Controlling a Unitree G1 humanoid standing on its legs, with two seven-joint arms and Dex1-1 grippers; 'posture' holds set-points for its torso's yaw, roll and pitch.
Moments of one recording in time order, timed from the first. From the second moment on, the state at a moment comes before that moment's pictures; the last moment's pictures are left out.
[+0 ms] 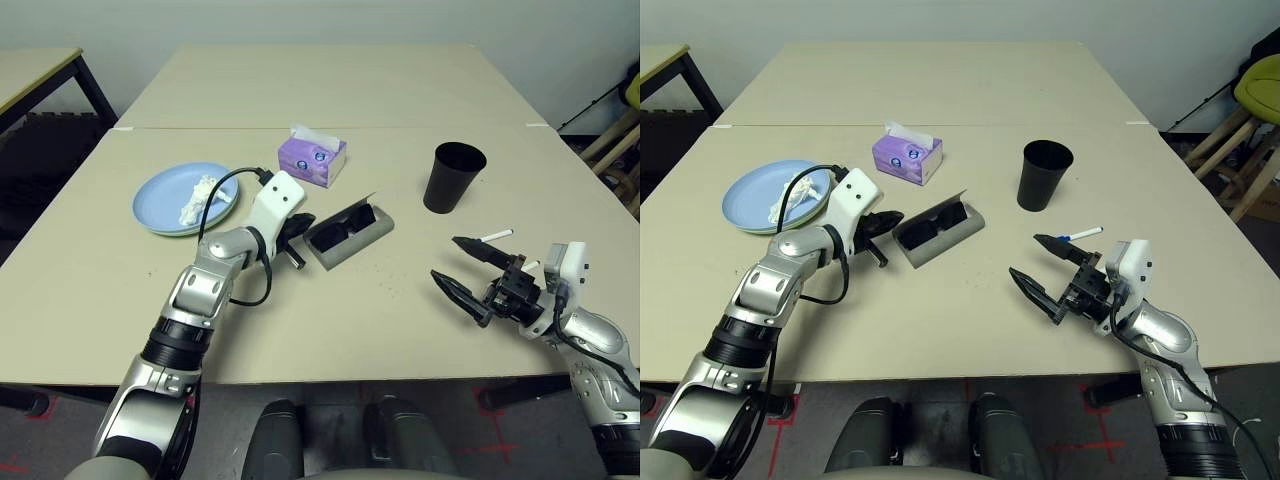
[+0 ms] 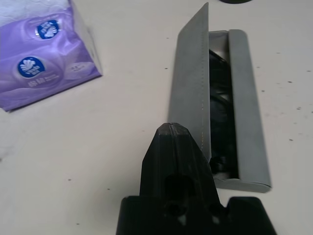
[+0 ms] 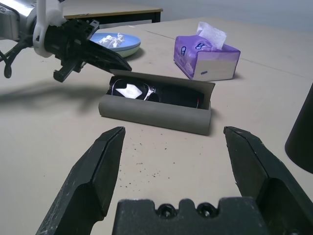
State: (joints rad) left arm -0.45 0.41 -0.19 -0.08 -0.05 0.58 -0.63; right arm 0.00 -0.45 -0.13 0.01 0.44 -0.12 0.97
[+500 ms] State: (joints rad) left arm -0.39 0.42 -0.20 -0.14 -0.07 0.64 -0.63; right arm -0.02 -0.46 -0.13 0.04 0.44 -0.12 0.97
